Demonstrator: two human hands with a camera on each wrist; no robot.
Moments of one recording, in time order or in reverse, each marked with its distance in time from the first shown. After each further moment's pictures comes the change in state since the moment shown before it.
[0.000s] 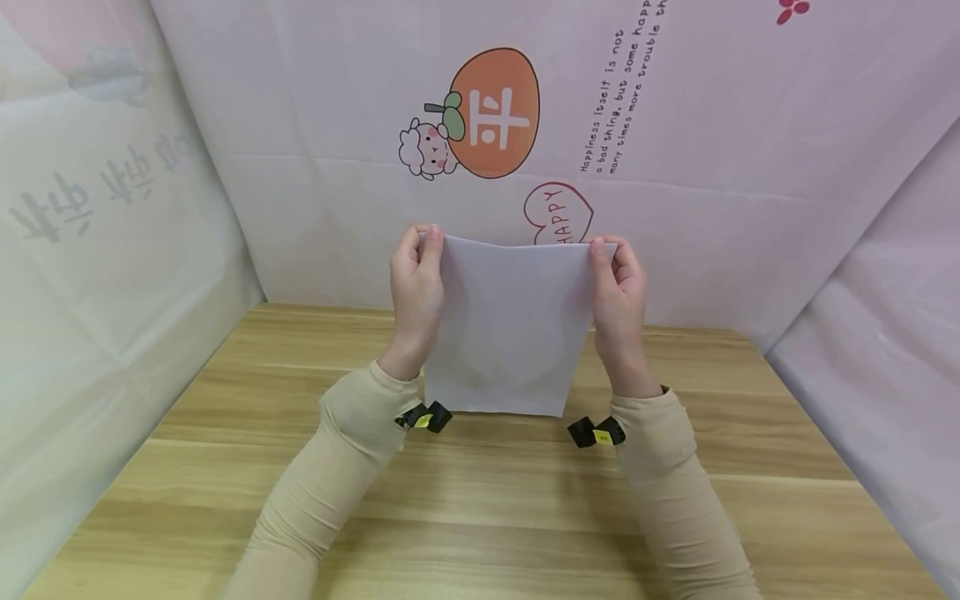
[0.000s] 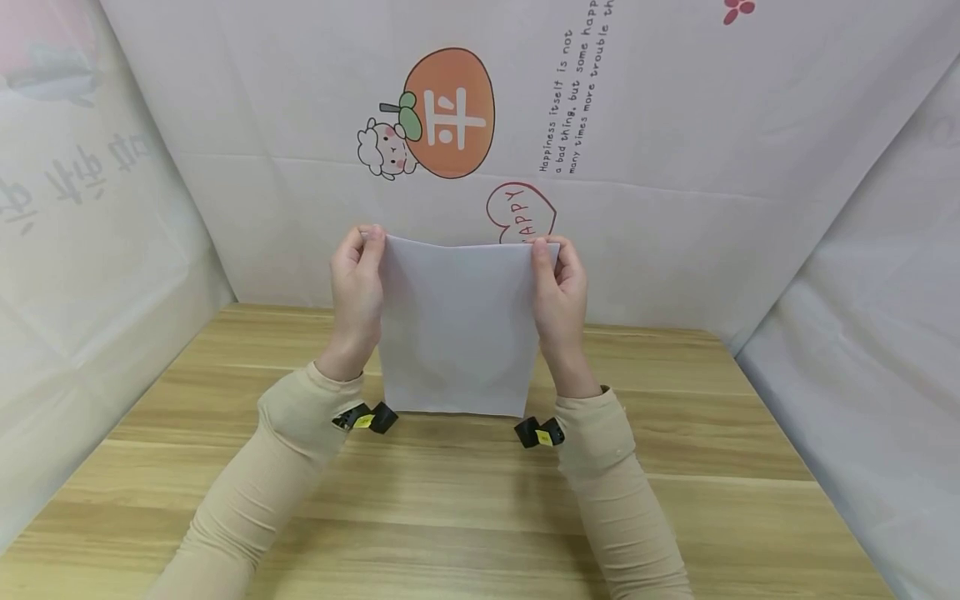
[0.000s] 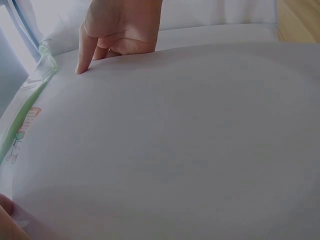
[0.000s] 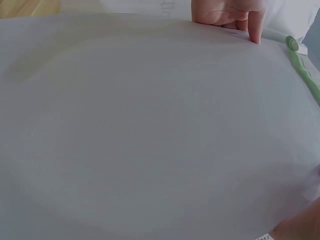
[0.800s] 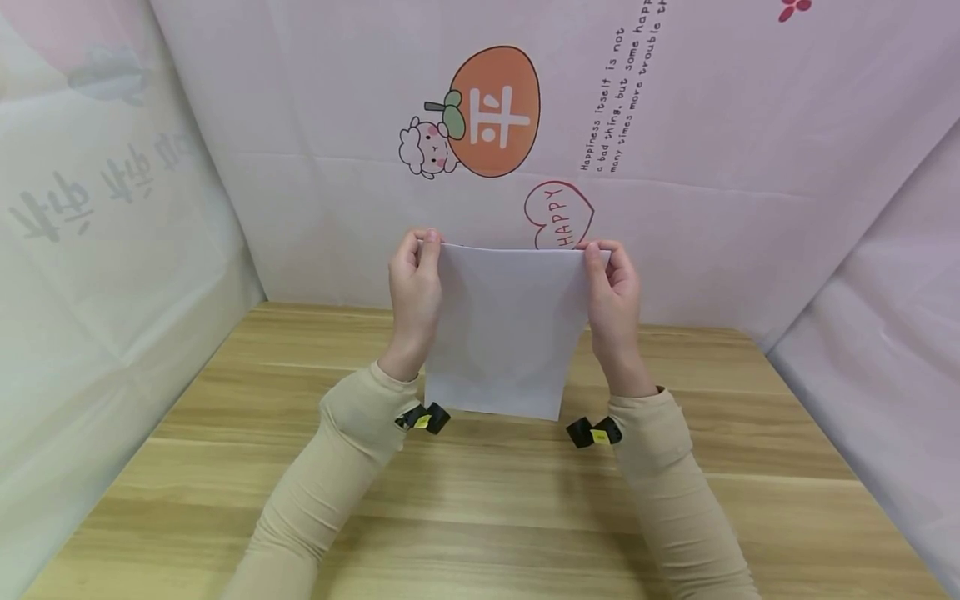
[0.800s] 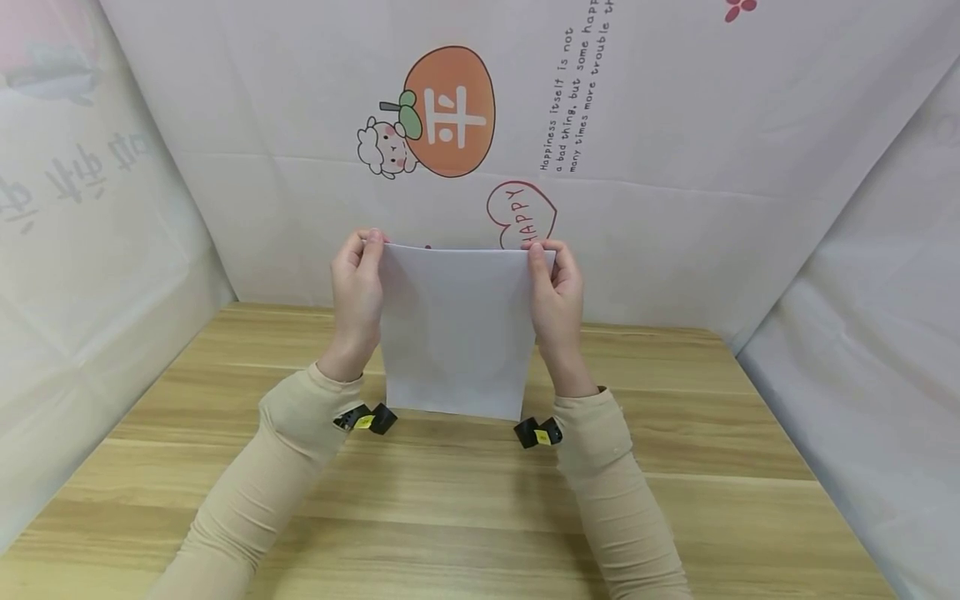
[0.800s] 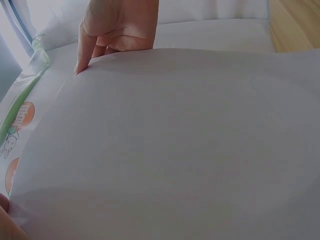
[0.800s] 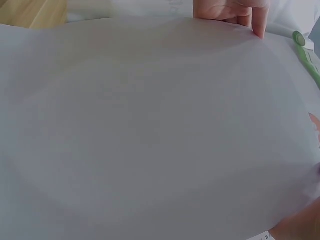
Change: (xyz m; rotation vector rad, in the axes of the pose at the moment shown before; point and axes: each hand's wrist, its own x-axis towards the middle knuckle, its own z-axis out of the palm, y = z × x) left_hand -0.001 -0.009 -0.003 0.045 0.006 -0.002; right_hand 0.001 0.012 -0.001 -0.031 -0.023 0.029
